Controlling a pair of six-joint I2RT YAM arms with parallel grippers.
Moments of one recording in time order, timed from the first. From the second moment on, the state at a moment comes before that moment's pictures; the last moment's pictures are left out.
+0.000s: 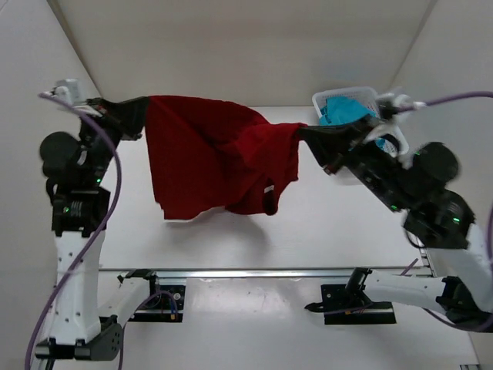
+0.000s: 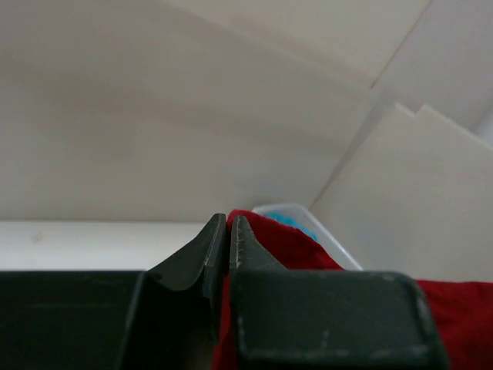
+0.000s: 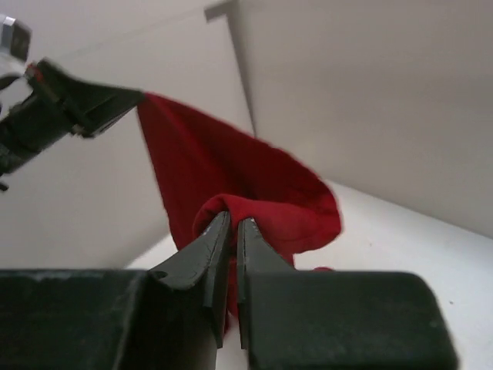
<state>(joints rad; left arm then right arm) -0.05 0.94 1.38 -0.20 0.26 -0.52 0.94 0.99 1.59 -0.41 0.21 0.19</state>
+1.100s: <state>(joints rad) -0.16 1.74 1.56 -0.30 -0.04 -0.38 0.19 2.30 2.28 -0.53 -0.22 0.16</state>
